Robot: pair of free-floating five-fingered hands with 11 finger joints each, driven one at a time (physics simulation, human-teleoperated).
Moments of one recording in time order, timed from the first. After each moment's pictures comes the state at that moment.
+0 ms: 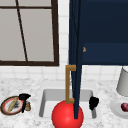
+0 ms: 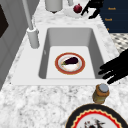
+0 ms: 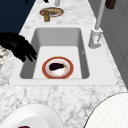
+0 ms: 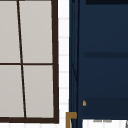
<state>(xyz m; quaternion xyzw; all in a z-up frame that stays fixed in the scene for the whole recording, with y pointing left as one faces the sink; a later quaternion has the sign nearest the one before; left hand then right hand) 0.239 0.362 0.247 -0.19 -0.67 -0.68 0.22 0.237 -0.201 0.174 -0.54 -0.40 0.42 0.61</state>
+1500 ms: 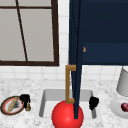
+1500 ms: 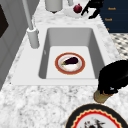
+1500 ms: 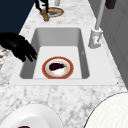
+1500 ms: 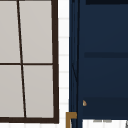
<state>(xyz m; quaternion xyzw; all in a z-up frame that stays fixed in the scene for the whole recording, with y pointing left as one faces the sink) 0.284 0.377 0.189 -0.18 -0.68 -0.68 0.21 0.237 -0.201 0.174 -0.54 -0.40 0.42 0.61</state>
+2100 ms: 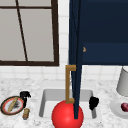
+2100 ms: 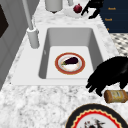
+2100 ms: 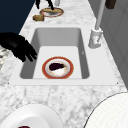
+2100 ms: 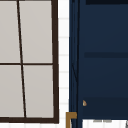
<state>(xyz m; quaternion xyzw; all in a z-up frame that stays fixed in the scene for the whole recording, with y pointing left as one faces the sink) 0.307 0.379 0.208 -0.20 -0.68 -0.67 0.23 0.237 -0.201 0.174 -0.54 -0.40 0.42 0.61</state>
